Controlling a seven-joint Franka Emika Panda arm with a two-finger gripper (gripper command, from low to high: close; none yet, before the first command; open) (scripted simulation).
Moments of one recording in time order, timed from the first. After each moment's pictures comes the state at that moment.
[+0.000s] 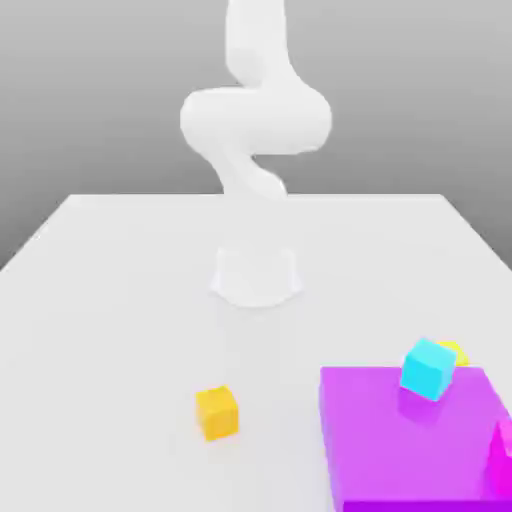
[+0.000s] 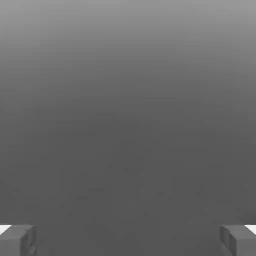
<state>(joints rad) 0.02 -0.72 -0.04 -2.35 0.01 2.35 0.74</state>
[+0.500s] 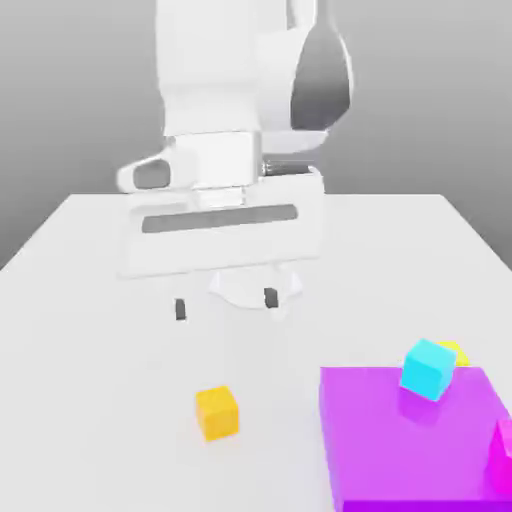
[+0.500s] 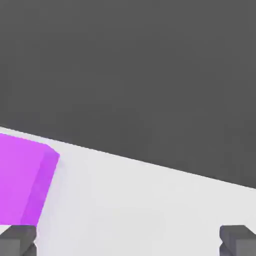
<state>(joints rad) 0.14 -0.15 -0.23 -2.71 0.08 2.74 0.32</state>
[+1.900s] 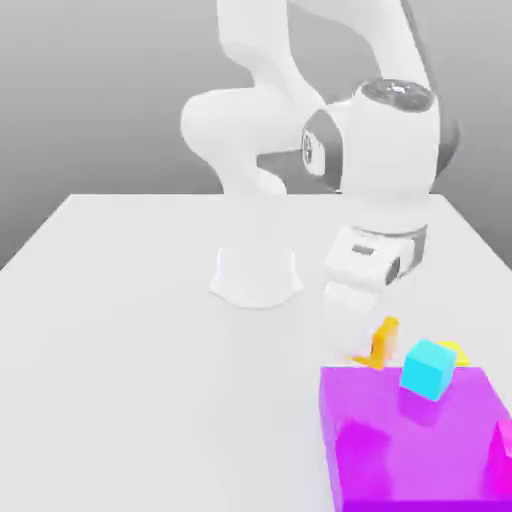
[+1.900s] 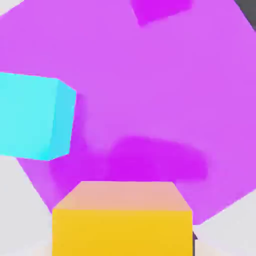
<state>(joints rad) 0.44 -0.17 0.08 -2.65 0.04 2.48 0.05</state>
